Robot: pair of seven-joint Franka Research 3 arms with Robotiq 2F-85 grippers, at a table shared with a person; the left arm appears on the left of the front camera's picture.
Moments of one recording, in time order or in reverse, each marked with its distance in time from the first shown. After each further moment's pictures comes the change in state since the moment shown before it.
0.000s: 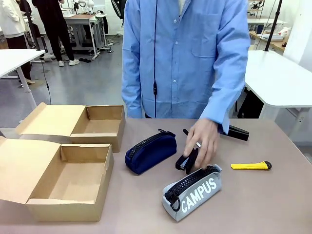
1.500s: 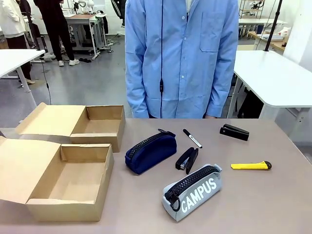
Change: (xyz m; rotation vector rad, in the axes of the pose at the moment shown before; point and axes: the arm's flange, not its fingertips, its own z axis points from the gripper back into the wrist) left arm -0.002 0.015 0.006 -0.050 -0.090 0.040; right arm -0.055 -0.144 0.011 0.095 -0.320 -0.785
